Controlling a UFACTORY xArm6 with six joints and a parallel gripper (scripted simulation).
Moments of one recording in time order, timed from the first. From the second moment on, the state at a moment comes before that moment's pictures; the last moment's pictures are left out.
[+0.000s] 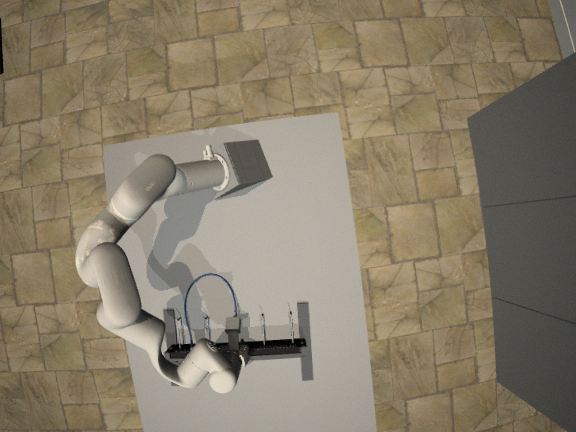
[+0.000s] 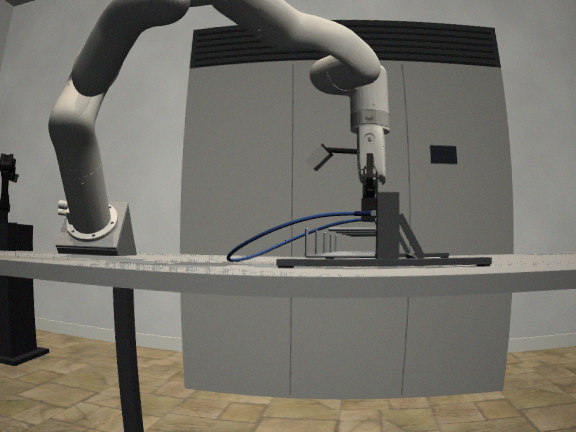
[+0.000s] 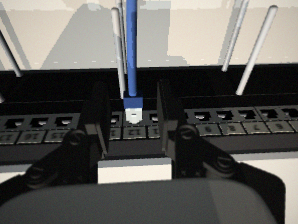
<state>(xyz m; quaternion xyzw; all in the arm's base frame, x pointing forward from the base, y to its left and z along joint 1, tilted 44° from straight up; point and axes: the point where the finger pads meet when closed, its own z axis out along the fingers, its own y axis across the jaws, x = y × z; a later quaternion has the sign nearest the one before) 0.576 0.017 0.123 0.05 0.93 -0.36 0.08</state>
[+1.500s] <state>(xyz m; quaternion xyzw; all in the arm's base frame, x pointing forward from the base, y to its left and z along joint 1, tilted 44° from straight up) 0.575 0.024 0.130 0.05 0.93 -0.36 0.08</state>
